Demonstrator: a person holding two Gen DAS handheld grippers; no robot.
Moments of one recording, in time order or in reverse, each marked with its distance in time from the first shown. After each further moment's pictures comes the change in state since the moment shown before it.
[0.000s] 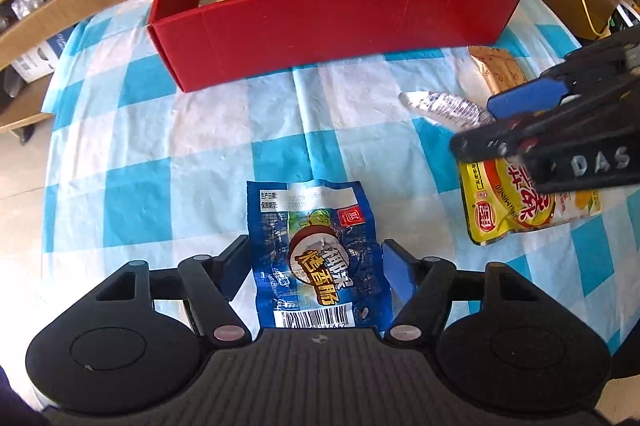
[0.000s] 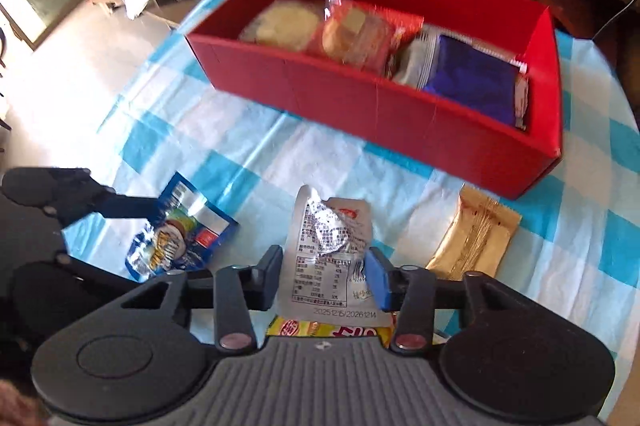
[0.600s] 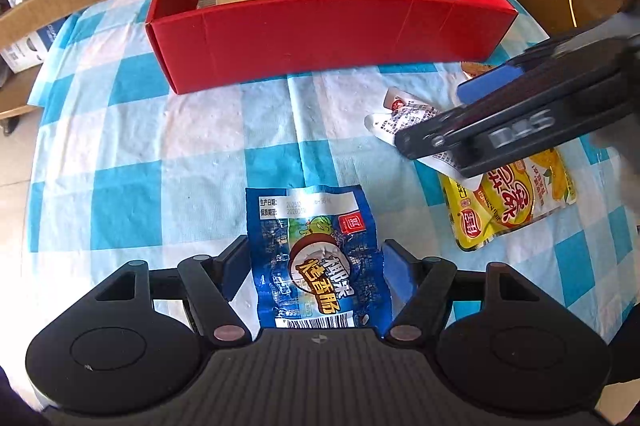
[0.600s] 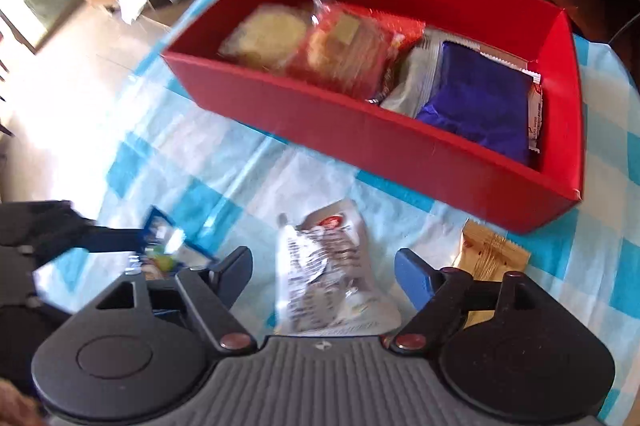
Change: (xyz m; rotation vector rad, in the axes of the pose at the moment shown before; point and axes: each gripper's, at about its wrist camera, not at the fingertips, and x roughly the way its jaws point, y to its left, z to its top) left arm -0.005 0.009 0.005 -0.029 -0.010 -0.073; right arm 0.043 -0.009 0.026 -0.010 0.055 0.002
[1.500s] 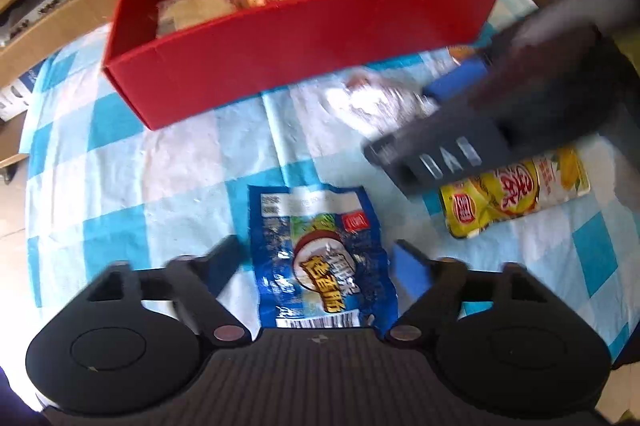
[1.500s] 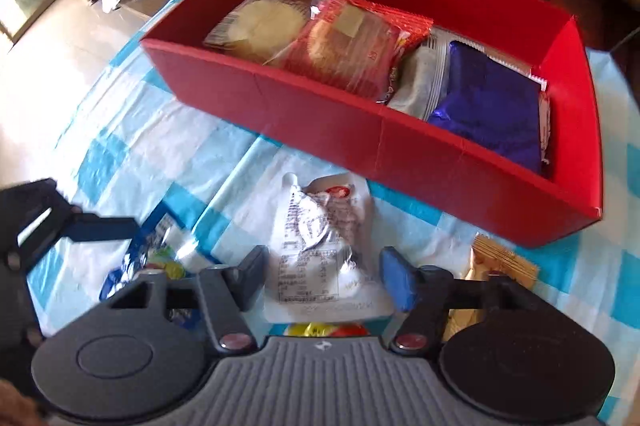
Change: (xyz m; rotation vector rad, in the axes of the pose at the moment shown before) left arm 0.013 -0.014 0.011 0.124 -0.008 0.034; right arm 0.001 0.012 -0.001 -0.019 -0.024 -0.057
